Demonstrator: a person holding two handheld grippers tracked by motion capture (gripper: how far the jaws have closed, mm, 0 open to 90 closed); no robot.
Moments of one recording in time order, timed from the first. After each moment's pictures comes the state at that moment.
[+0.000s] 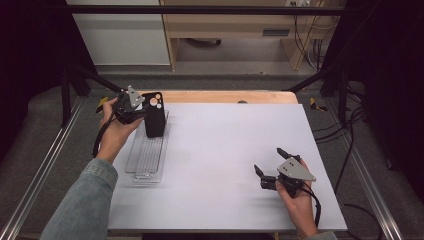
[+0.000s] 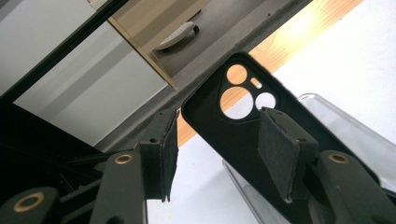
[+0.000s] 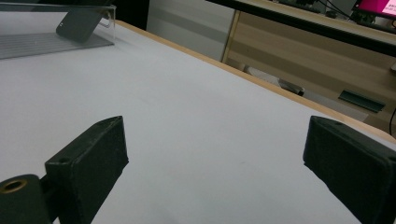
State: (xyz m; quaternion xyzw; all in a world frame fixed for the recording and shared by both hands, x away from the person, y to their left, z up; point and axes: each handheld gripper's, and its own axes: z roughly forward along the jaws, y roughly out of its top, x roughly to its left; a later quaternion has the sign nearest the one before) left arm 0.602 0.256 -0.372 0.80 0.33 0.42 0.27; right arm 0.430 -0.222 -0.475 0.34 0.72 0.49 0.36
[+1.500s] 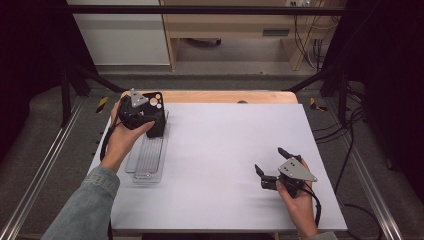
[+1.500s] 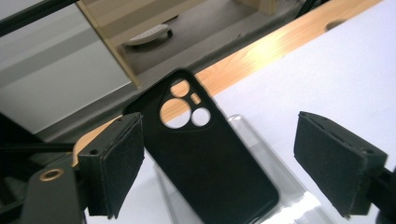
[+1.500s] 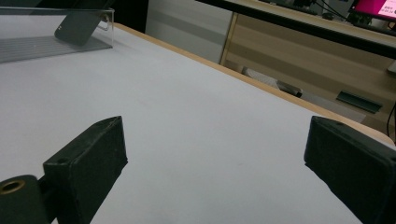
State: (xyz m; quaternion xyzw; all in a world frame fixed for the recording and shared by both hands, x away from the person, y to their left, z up) left arm 0.581 0.234 -0.367 0.78 0.39 0.34 0.35; right arm 0.429 -0.223 -0.473 0.34 0.71 0.49 0.36
